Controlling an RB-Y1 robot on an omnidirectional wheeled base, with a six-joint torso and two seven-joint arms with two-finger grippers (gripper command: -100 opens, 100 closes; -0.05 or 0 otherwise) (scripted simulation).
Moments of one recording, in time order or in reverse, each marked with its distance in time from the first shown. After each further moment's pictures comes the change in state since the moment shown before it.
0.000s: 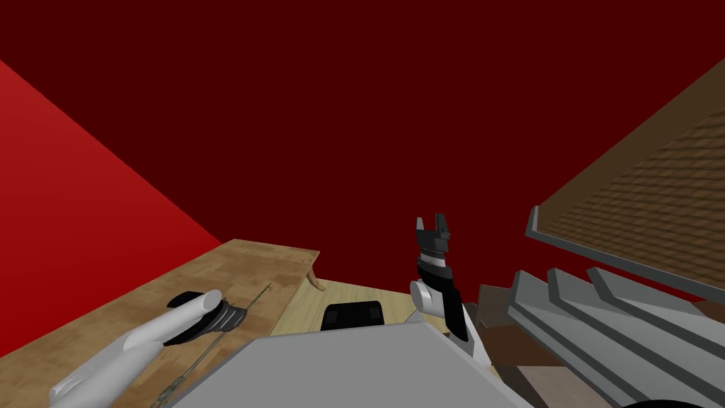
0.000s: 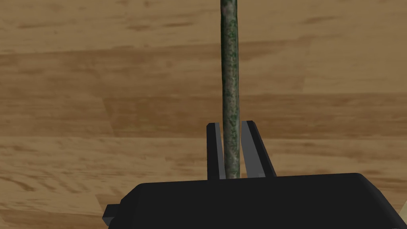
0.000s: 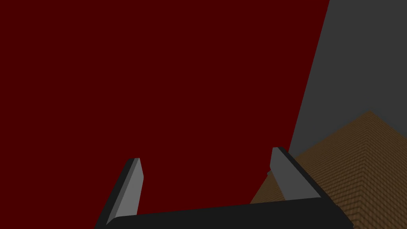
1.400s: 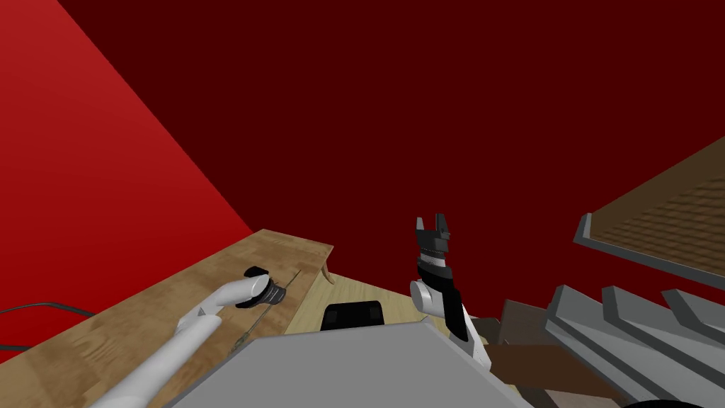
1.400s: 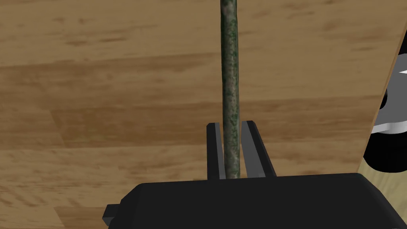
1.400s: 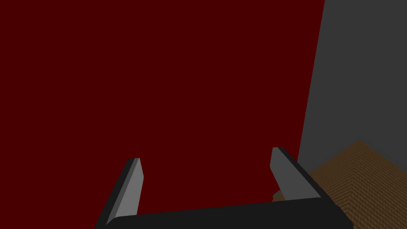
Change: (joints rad) left arm 0.012 -0.039 -0.323 -0.373 -0.056 0.063 0.395; right arm 0.000 0.000 0.000 0.000 0.000 0.000 0.000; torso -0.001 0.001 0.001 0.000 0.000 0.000
